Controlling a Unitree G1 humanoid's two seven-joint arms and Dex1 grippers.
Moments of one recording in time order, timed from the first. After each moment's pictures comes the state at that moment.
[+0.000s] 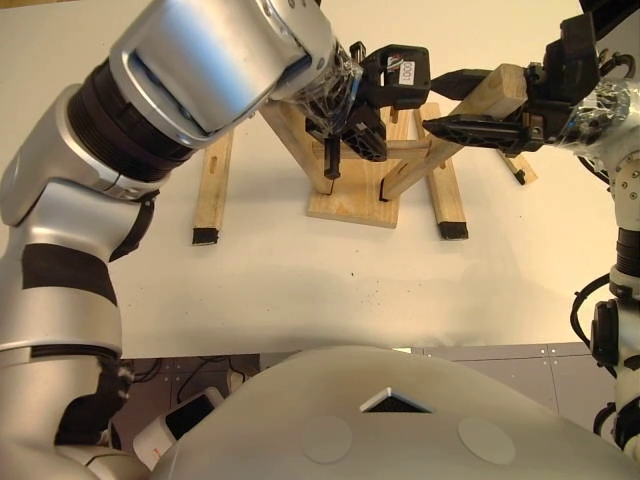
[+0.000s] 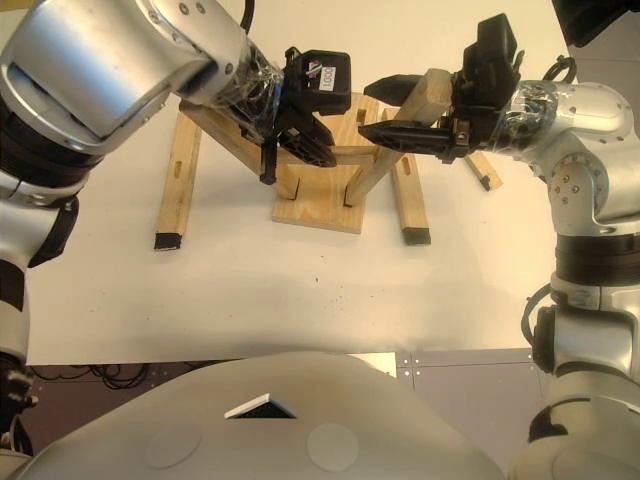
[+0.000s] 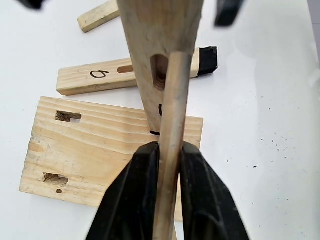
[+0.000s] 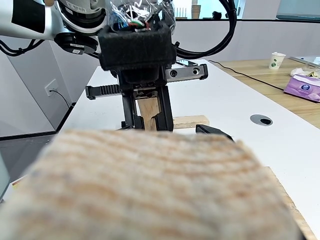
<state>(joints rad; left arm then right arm) -1.14 0.54 -0.79 -0.15 -0.36 1.17 -1.07 -0.39 -0.72 0.05 -0.06 0.69 0.47 1.24</state>
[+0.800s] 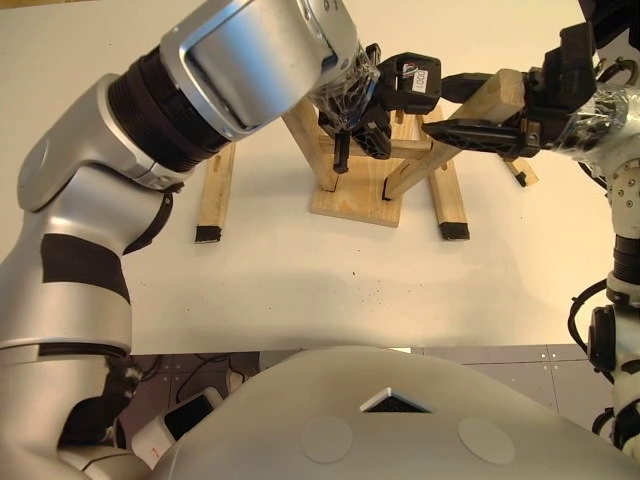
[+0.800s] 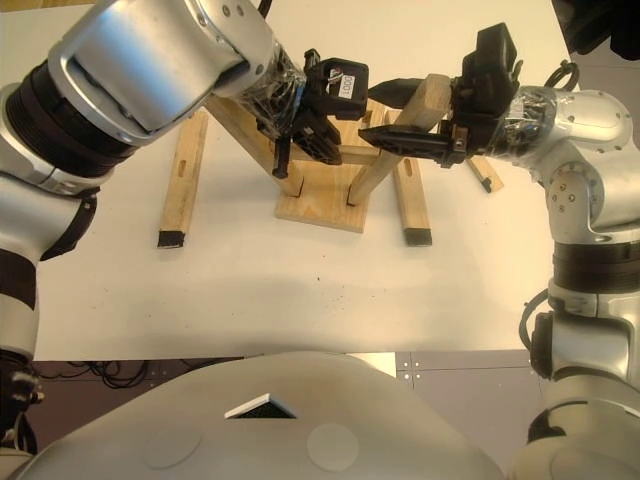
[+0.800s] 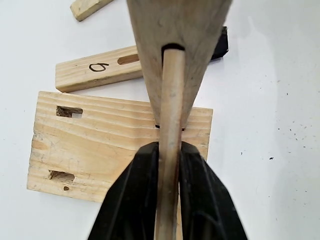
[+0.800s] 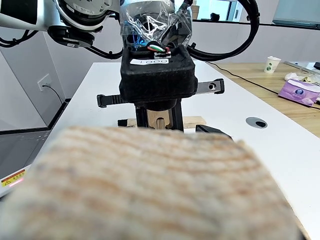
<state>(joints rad) -1.17 0.47 -0.88 -0.01 -0.26 1.09 -1.13 -0.37 -0.71 0.04 -0.10 0.67 0.44 1.20</state>
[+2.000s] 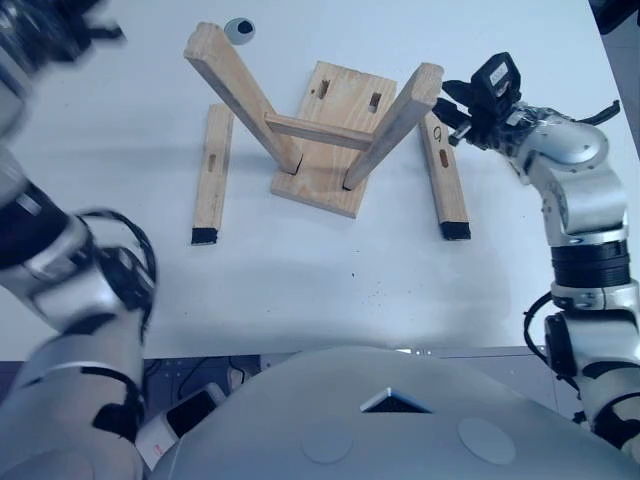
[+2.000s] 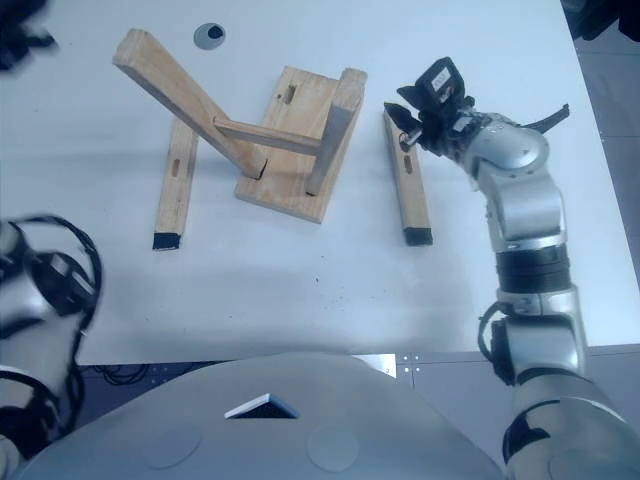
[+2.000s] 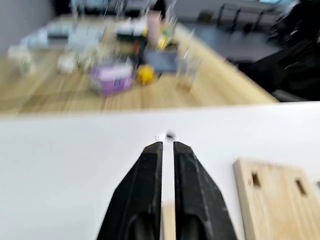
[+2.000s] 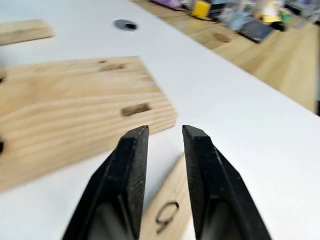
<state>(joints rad) -0.47 0.40 0.42 -0.39 -0.26 1.42 -0.39 -0.32 -0.47 0.14 -0.08 0.14 0.51 0.54</state>
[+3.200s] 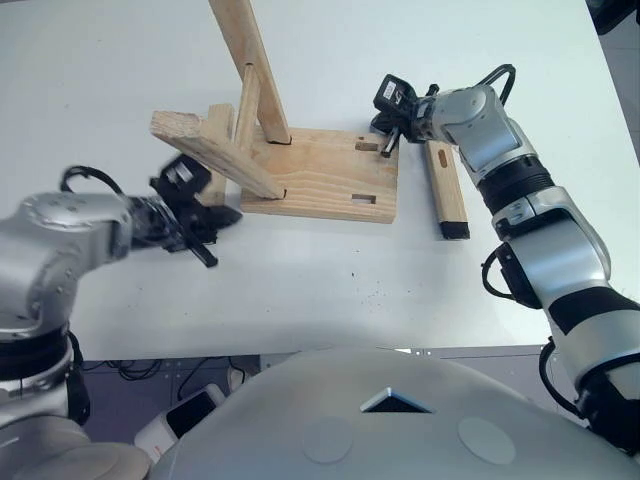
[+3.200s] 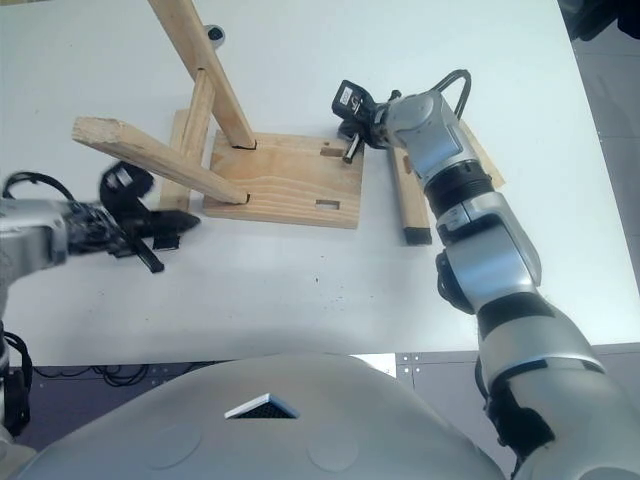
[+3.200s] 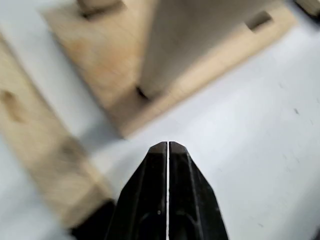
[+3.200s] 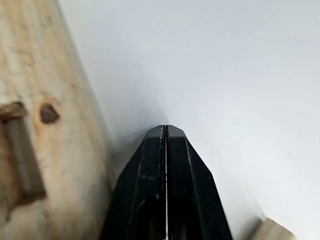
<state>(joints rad) -0.01 0.85 0.06 -0.66 -0.62 1.40 -0.72 -0.79 -0.29 0.46 0.85 -0.13 0.20 0.76</state>
